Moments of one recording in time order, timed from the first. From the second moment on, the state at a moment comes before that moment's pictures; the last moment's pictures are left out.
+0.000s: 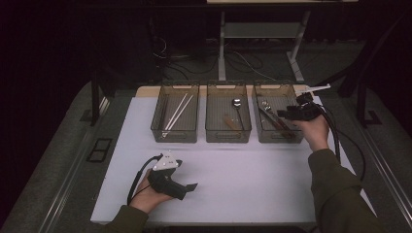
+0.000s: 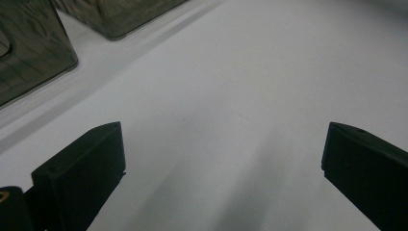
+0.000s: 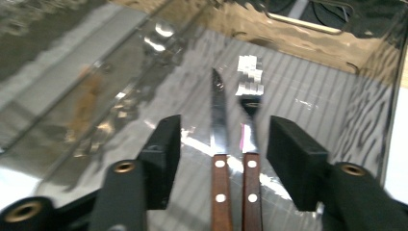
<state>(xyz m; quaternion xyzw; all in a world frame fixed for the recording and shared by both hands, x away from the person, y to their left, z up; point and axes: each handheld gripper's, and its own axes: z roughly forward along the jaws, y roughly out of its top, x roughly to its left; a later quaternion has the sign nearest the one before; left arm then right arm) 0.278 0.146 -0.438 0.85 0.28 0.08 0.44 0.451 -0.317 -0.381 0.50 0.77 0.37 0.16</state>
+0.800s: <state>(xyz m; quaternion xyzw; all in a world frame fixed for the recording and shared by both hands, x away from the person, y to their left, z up) 0.277 0.148 -0.437 0.85 0.28 0.09 0.45 0.354 -0.308 -0.384 0.40 0.78 0.46 0.15</state>
